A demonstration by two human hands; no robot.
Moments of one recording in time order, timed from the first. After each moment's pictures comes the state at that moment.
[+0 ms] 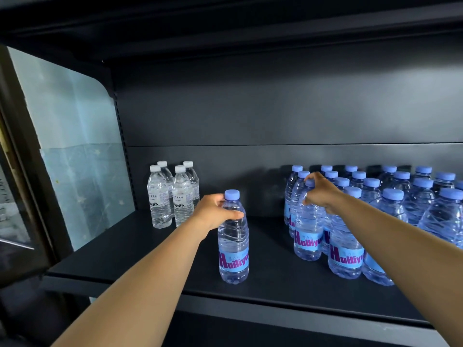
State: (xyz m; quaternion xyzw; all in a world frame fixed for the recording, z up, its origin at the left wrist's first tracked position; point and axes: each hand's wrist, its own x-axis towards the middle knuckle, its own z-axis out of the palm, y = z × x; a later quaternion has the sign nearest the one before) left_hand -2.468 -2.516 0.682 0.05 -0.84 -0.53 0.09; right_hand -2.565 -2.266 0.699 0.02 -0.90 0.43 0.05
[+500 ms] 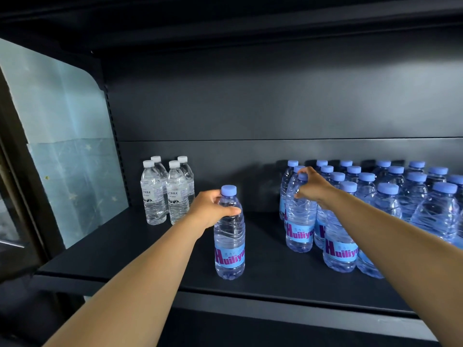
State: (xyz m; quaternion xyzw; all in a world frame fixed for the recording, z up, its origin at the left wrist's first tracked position) left_hand -2.462 -2.514 0.681 0.03 -0.85 -0.52 0.10; right_hand -2.568 -2.270 0.697 0.04 -0.89 0.46 0.04
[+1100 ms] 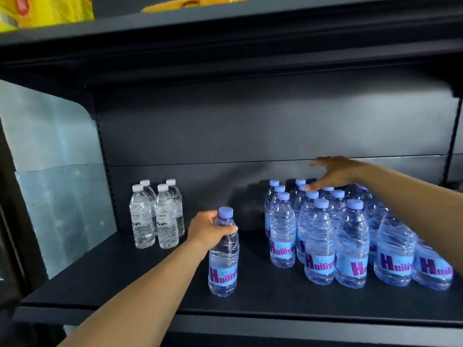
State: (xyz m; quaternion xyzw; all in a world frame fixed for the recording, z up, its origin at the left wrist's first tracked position) left_hand -2.459 -2.484 0.680 0.05 -0.86 -0.49 0.15; right_hand -2.511 -2.190 0.804 0.08 -0.99 0.08 0.06
